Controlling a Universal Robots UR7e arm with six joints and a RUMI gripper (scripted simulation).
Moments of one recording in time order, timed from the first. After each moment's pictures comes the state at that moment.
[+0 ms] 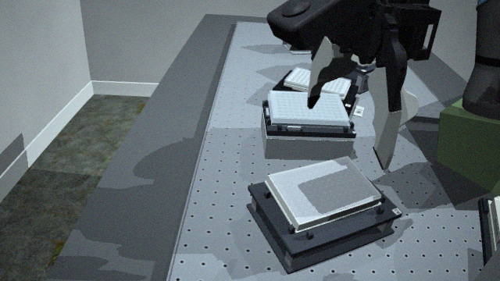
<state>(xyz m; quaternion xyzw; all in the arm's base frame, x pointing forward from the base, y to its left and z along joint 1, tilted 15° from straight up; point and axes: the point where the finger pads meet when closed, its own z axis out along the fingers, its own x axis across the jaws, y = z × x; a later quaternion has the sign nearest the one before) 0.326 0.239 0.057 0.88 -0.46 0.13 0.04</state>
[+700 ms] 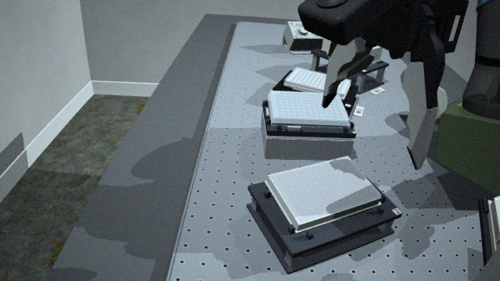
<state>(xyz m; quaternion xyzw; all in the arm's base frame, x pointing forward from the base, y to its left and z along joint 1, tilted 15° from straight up) 0.303 0.260 0.064 0.90 -0.41 0.13 0.04</state>
